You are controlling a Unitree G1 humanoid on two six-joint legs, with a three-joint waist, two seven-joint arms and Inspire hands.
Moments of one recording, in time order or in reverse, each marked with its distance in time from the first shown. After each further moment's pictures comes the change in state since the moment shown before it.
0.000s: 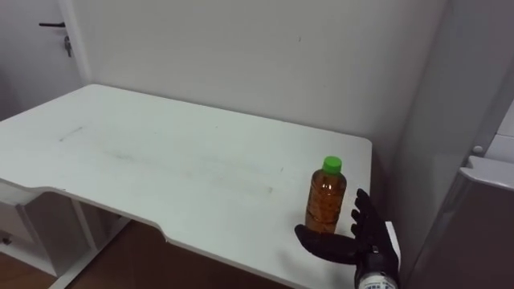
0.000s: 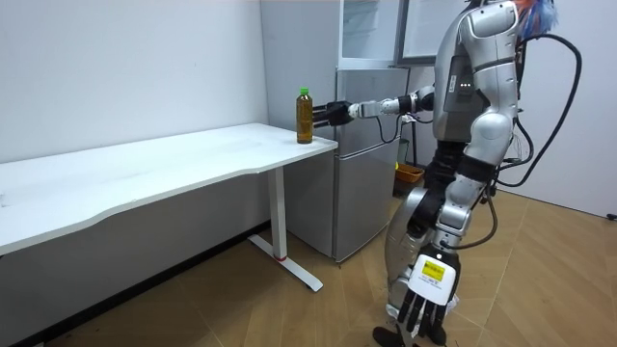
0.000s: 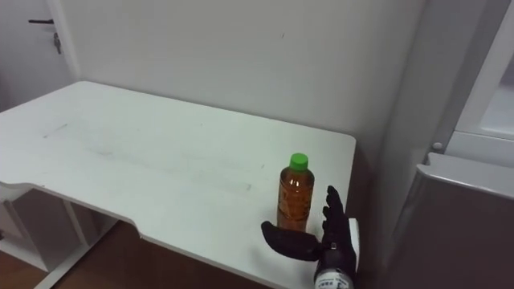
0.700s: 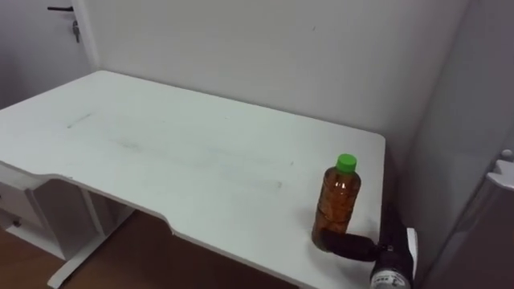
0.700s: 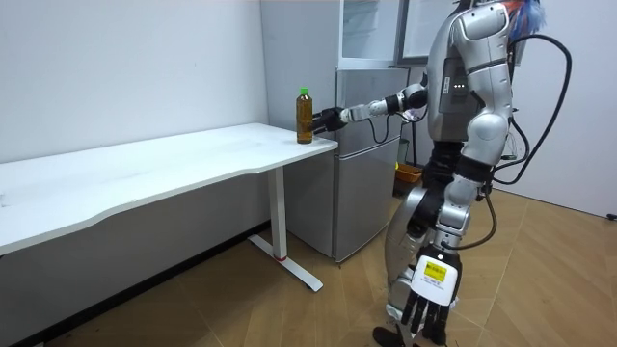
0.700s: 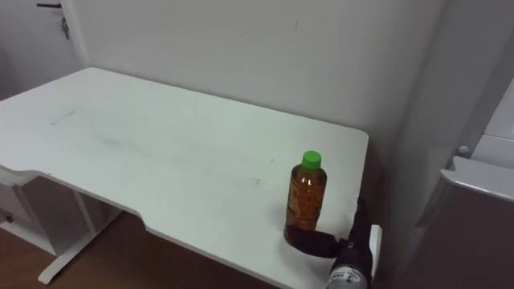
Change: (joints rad) left arm -0.011 0.009 -0.020 -0.013 0.001 0.001 0.011; right arm -0.104 -0.005 -0.021 0.170 0.016 0.036 -0.117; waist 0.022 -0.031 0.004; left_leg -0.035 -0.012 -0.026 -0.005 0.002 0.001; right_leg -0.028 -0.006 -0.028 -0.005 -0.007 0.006
